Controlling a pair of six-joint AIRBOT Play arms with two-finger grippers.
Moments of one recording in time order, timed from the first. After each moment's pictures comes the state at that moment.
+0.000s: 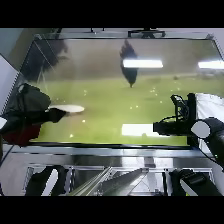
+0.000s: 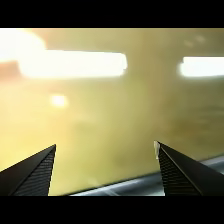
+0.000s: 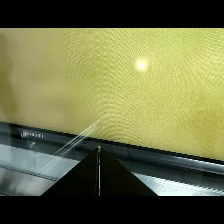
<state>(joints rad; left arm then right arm) 0.29 -0.73 0.78 1.02 -1.23 -1.22 0.29 -0.78 0.68 -1.26 1.13 1.78</state>
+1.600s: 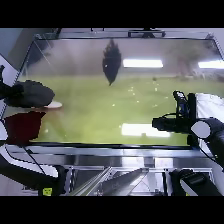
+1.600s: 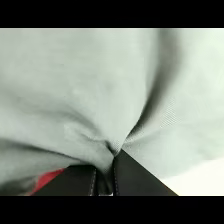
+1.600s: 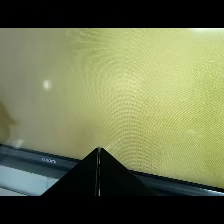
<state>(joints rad) 0.54 -1.74 1.76 1.48 -1.36 -1.33 0.29 -0.78 0.68 -1.24 1.02 1.78</state>
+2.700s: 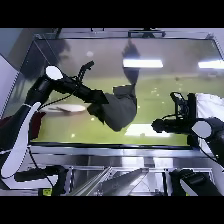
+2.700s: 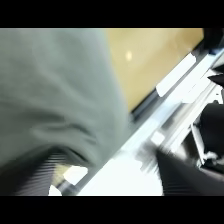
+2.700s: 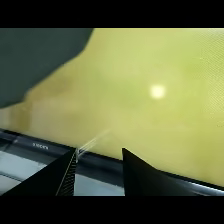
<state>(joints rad) -0.25 -1.45 1.36 0.79 -1.40 -1.26 0.28 -0.78 0.71 -1.24 1.08 1.70</state>
